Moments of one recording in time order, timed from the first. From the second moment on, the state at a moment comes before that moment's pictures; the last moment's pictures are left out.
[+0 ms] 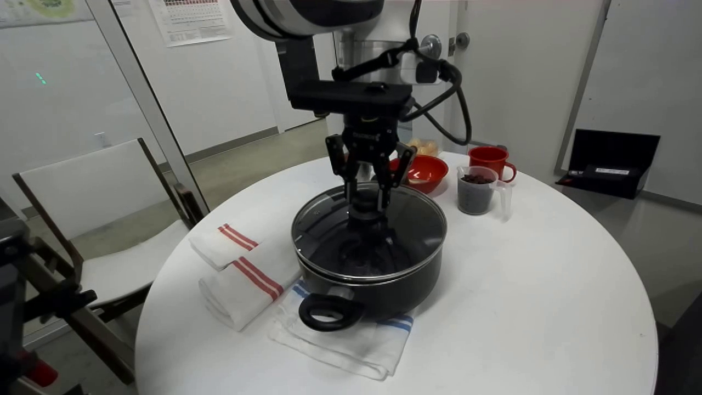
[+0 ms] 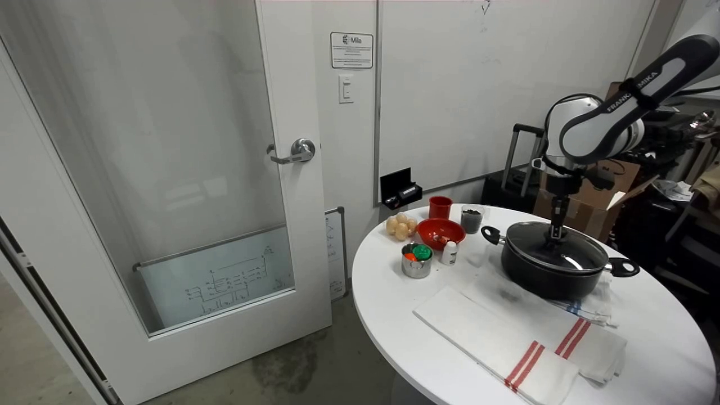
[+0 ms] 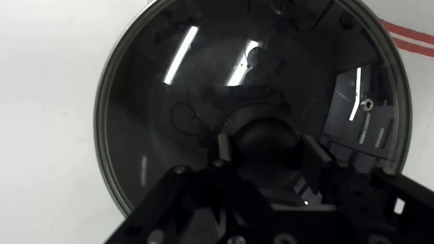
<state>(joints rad) -0.19 0.80 0.01 -1.77 -0.09 2.40 -0.44</state>
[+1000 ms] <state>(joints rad) -0.07 0.61 0.06 -1.86 -0.16 2.40 -0.44</state>
